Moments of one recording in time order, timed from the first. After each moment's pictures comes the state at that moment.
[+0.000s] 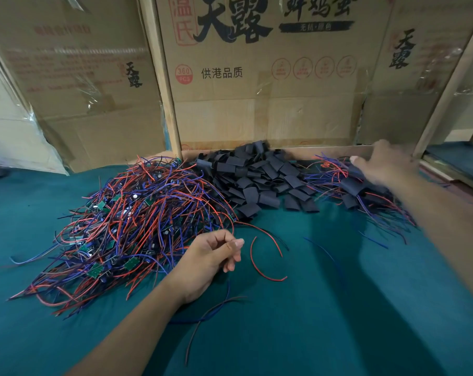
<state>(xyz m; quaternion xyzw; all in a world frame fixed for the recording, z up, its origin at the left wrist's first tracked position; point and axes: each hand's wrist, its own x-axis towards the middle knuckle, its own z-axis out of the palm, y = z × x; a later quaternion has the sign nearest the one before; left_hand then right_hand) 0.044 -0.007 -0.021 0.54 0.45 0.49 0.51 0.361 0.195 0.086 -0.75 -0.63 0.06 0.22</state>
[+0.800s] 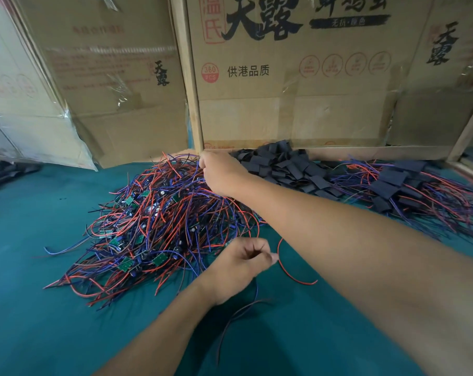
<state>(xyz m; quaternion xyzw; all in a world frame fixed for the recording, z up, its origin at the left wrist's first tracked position) 0.051 -0.021 -0.006 0.63 0.49 0.41 0.44 0.053 0.116 0.088 -0.39 -0.90 0.09 0.16</state>
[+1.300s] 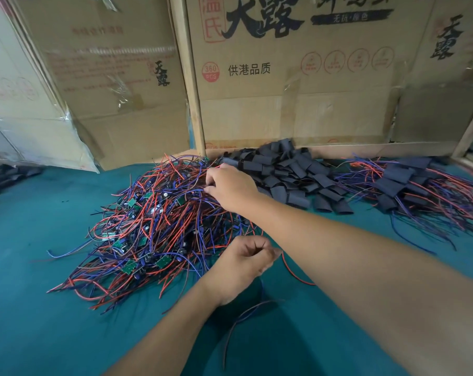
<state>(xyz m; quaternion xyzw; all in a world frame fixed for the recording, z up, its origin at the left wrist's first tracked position) 0.048 -0.013 -0.015 0.60 0.43 0.47 0.48 0.057 0.127 0.045 -0.39 -0.89 0.06 0.21</state>
